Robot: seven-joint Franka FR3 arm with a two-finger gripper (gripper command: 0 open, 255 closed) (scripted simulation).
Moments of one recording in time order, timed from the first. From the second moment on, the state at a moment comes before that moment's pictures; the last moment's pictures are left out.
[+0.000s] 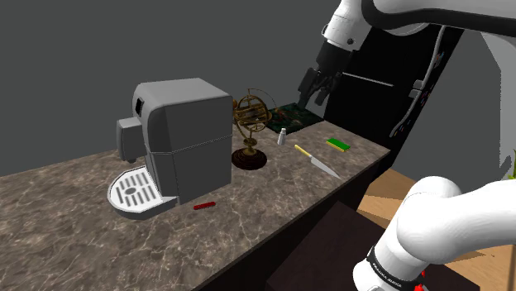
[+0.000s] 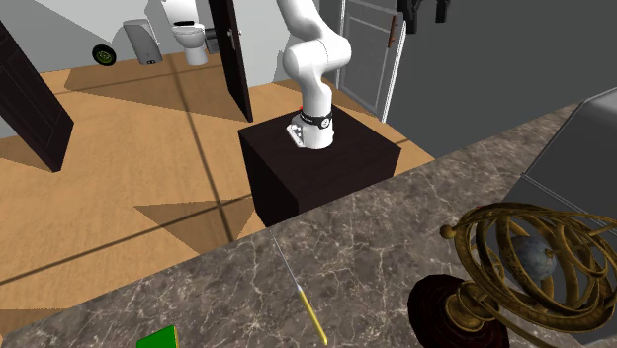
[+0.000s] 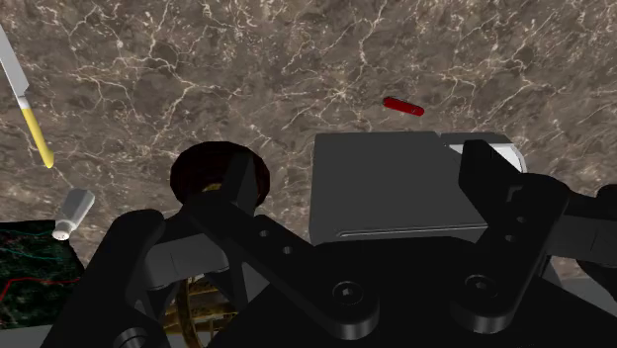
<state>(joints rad) 0.00 -0.78 0.01 -2.27 0.10 1.71 0.03</state>
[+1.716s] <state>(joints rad) -0.11 -0.31 -0.32 -2.41 -0.01 2.21 -0.34</state>
